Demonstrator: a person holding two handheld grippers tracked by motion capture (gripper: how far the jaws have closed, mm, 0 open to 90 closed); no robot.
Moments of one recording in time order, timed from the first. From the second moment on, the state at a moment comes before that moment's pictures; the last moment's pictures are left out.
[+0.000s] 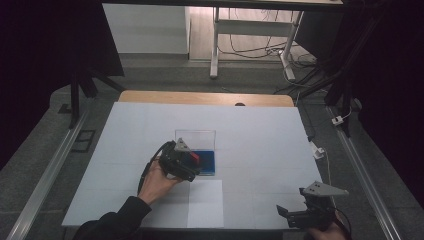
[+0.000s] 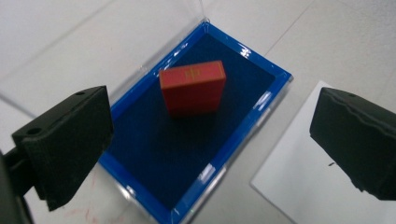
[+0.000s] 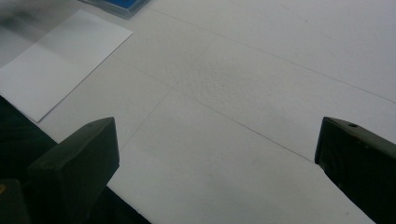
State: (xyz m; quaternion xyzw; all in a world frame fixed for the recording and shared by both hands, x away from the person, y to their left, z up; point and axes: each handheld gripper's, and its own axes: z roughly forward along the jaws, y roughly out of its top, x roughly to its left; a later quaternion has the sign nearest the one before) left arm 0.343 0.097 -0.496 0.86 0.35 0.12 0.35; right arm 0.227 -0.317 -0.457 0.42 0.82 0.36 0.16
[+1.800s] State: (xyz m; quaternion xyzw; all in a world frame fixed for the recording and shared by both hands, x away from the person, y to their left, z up) left arm 0.364 0.096 -0.481 0.88 0.32 0.10 0.34; right arm 0.227 -0.315 -0.458 0.41 0.83 0.36 0.15
